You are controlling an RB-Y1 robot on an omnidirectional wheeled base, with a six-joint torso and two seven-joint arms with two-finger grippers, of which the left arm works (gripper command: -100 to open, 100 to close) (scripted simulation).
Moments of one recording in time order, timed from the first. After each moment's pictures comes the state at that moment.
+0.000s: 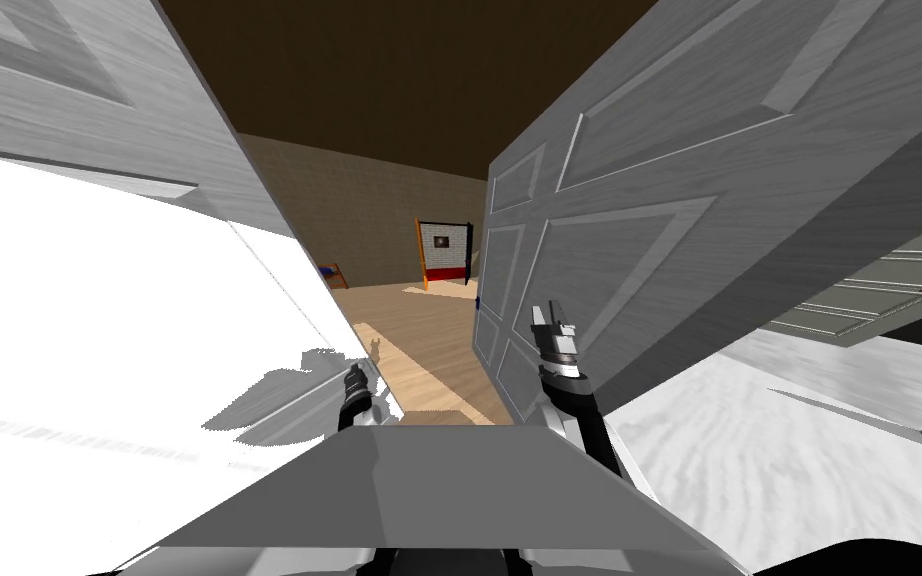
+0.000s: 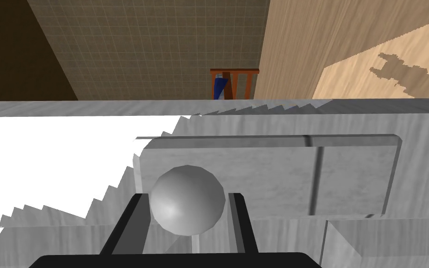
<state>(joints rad) -0.11 0.09 0.56 -0.66 0.30 -0.80 -0.19</state>
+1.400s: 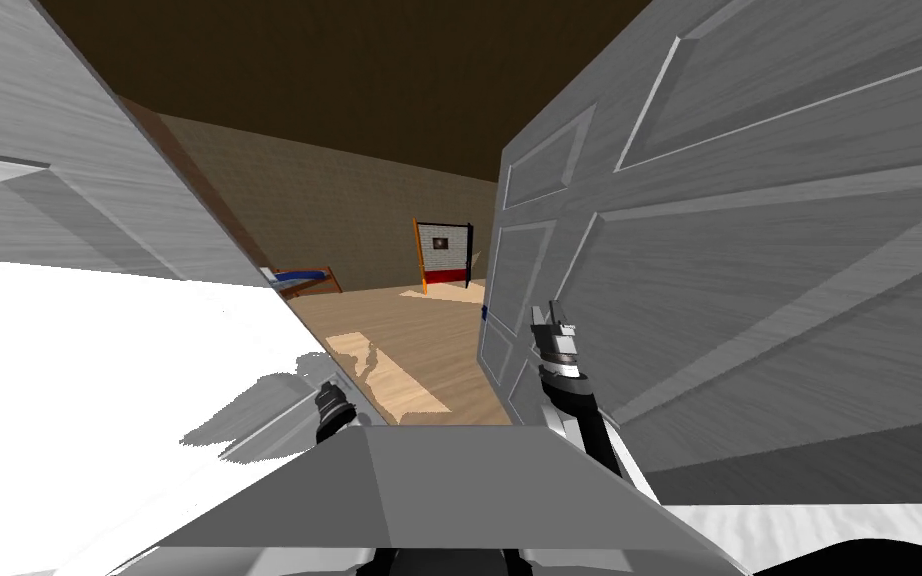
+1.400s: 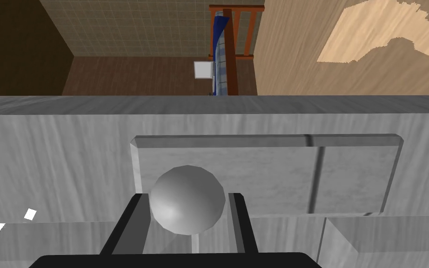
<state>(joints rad) -0.08 0.09 0.70 -0.66 0.43 -0.82 -0.28</state>
